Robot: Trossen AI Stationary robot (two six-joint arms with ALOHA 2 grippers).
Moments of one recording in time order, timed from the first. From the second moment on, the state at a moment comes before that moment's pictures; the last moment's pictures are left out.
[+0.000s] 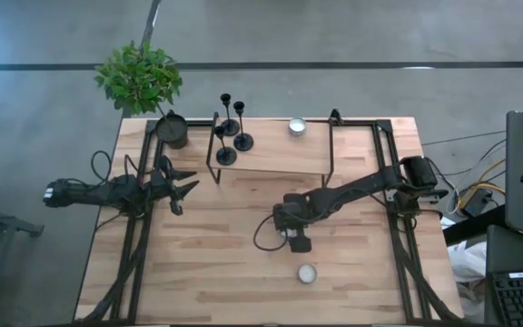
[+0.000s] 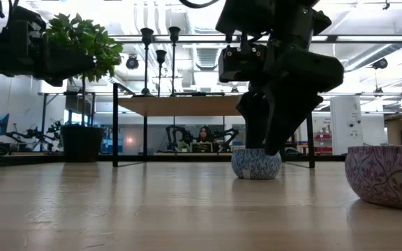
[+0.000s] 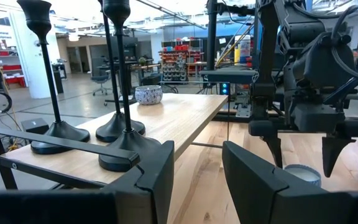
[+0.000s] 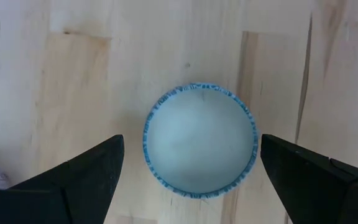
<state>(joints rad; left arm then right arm) -0.10 0.01 0.01 0.07 -0.43 0.07 0.17 1.86 1.20 -0.56 -0.03 0.11</state>
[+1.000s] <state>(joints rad) -0.10 0.01 0.01 0.07 -0.43 0.07 0.14 2.08 1.40 -0.71 -0.05 0.08</state>
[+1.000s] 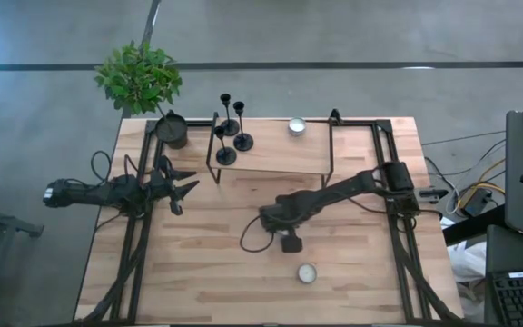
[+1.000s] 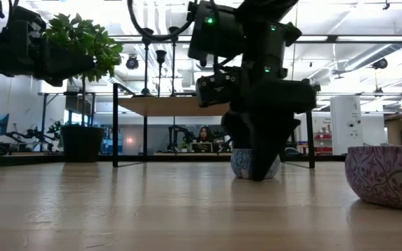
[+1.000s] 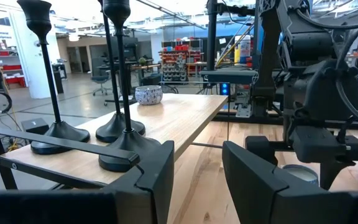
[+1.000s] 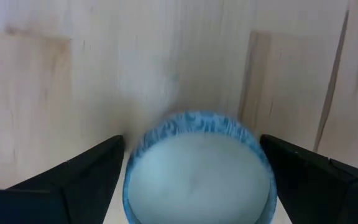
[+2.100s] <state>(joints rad) -0.10 0.02 0.01 0.07 -0.43 0.07 0.14 2.08 1.40 -0.70 -0.04 0.19</state>
